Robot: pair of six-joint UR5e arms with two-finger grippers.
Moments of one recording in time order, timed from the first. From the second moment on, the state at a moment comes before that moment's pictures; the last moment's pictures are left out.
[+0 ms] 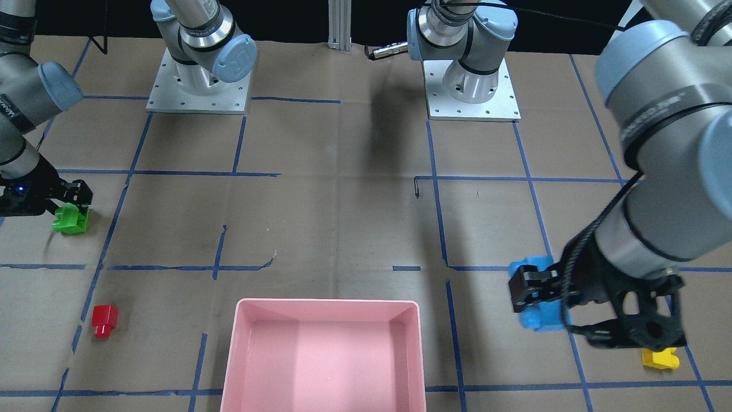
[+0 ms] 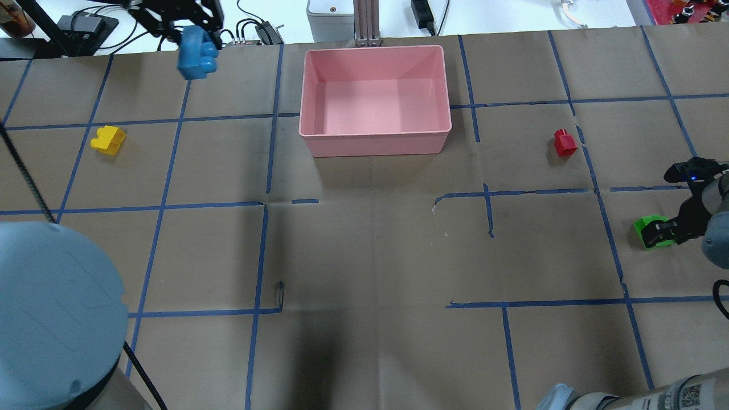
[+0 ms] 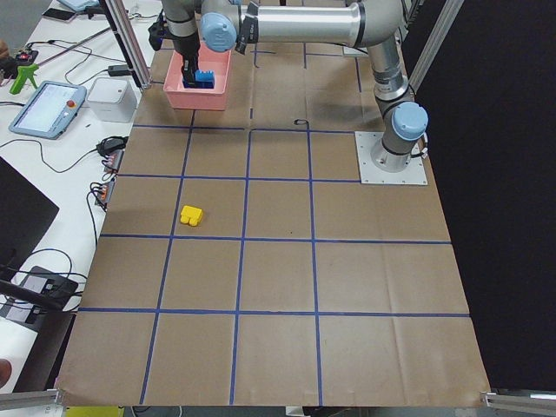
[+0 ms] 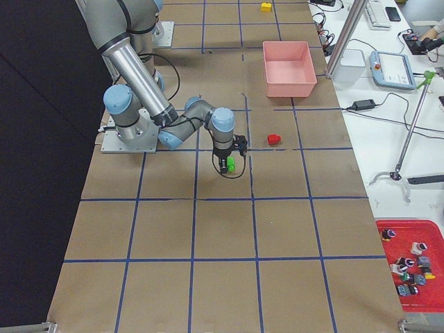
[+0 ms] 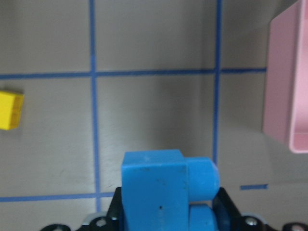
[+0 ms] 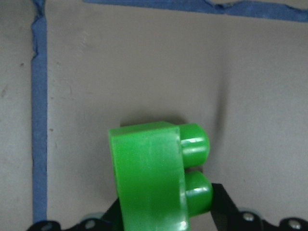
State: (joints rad) left arm -1.55 -2.11 -0.97 -1.59 1.49 -0.03; right arm 0.86 -1.34 2.20 -2.46 -1.60 -0.80
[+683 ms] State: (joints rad) left arm -1.73 -2.27 -0.94 -1.45 1.50 -0.27; right arm 0.87 -1.41 2.07 -2.40 -1.59 -0.82
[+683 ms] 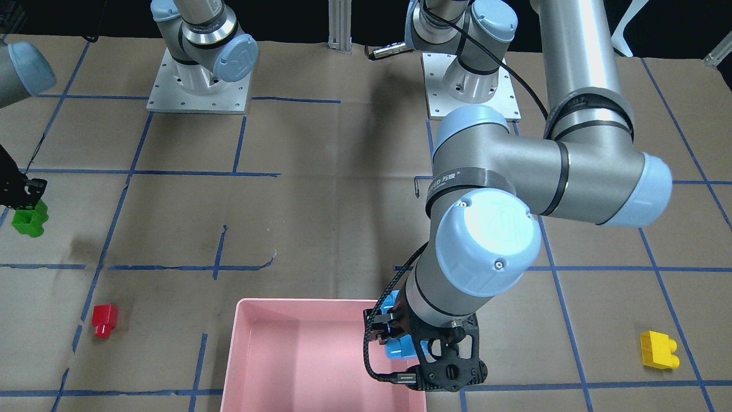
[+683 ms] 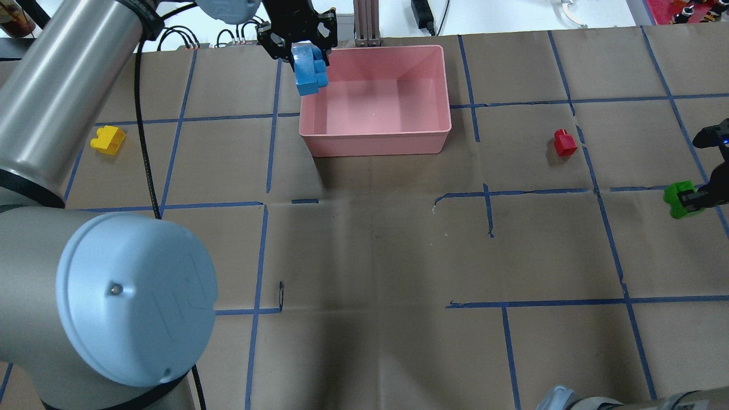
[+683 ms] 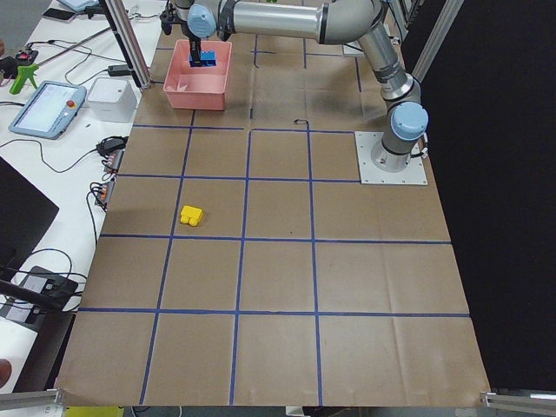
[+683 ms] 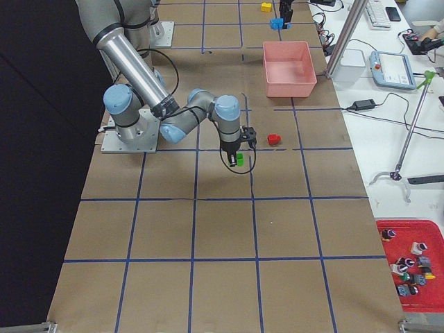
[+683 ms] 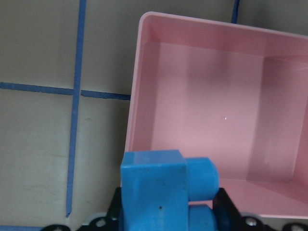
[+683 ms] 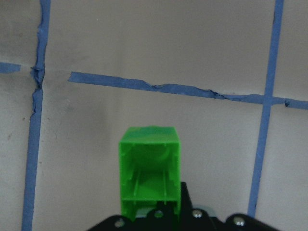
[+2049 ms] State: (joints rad) left arm -1.74 -2.26 -0.94 -1.37 1.51 -0.37; right arm 1.30 -1.29 1.57 -2.39 -1.12 -0.91
